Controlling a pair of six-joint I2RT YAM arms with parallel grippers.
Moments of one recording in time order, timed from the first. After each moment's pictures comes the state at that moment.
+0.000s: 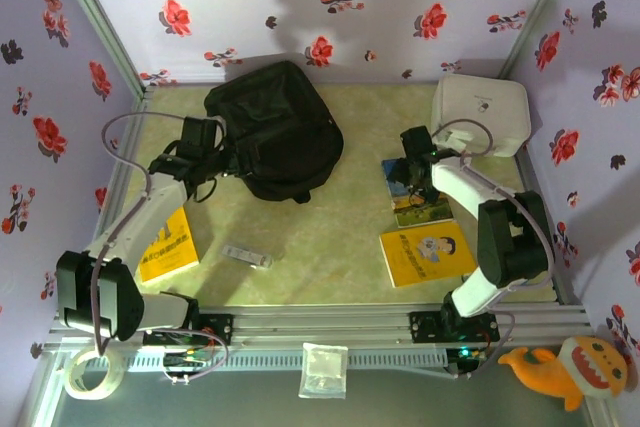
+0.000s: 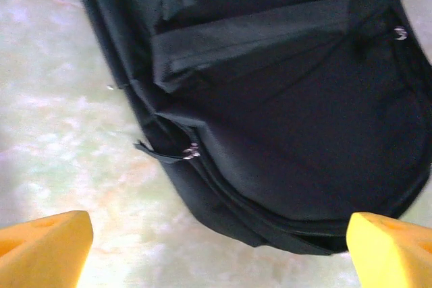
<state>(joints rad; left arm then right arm) -0.30 1.32 1.06 -0.55 0.04 -0.44 0.28 1.61 1.02 -0.61 0.14 0.76</state>
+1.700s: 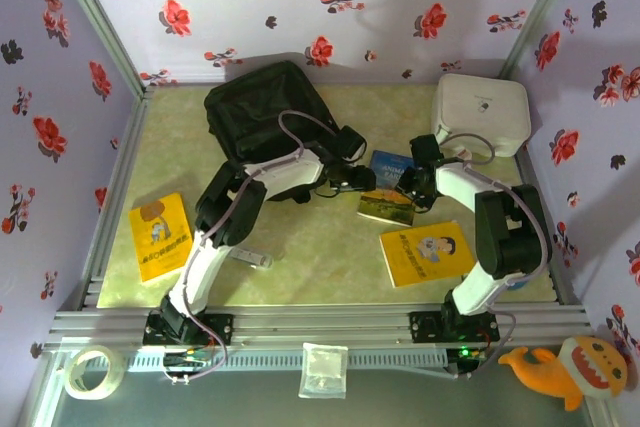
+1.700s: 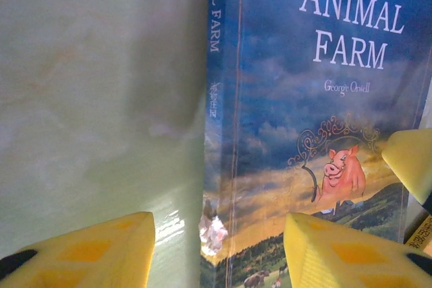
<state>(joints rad) -0.82 2.27 1.75 -0.50 0.25 -0.68 0.21 1.66 0.93 -0.49 -0.05 0.78</state>
